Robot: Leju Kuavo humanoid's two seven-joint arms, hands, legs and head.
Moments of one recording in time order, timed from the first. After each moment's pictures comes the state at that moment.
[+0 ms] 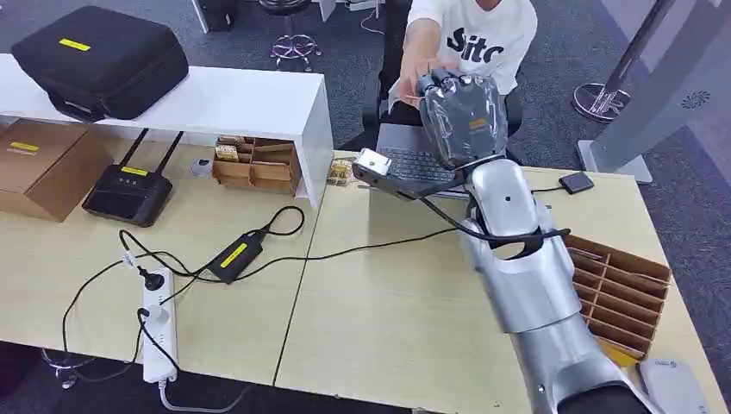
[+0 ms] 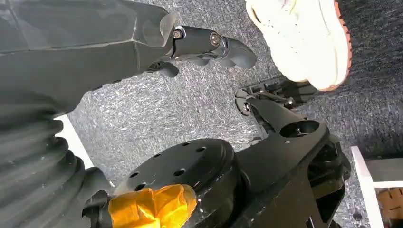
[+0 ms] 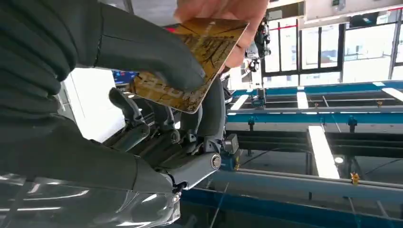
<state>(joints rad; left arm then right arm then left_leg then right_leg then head) -0.04 0.08 -0.70 -0.16 0.53 -0.09 0.08 -0.77 0.10 0.34 -1.22 1.46 -0.21 0.01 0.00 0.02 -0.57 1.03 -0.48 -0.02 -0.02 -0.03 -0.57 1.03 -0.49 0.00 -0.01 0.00</state>
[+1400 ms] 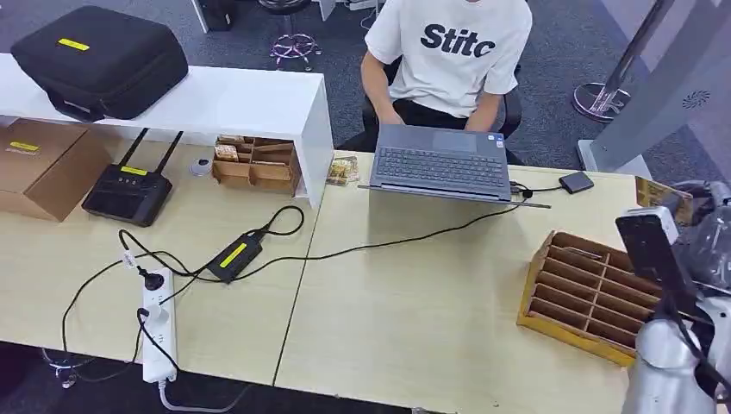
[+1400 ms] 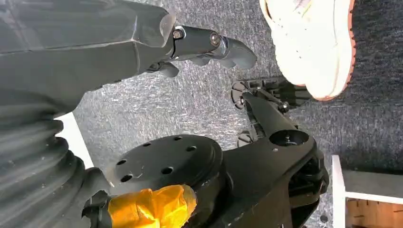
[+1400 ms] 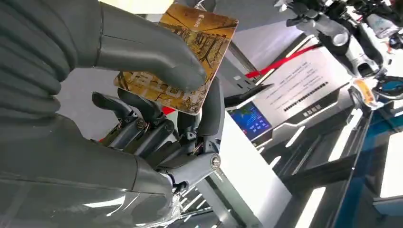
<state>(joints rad) -0.03 0.06 -0.70 -0.14 0.72 -0.03 0.08 -0.27 -0.02 -0.45 -1.65 0.90 -0.18 -0.23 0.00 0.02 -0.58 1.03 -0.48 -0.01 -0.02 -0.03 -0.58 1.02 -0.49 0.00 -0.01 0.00</state>
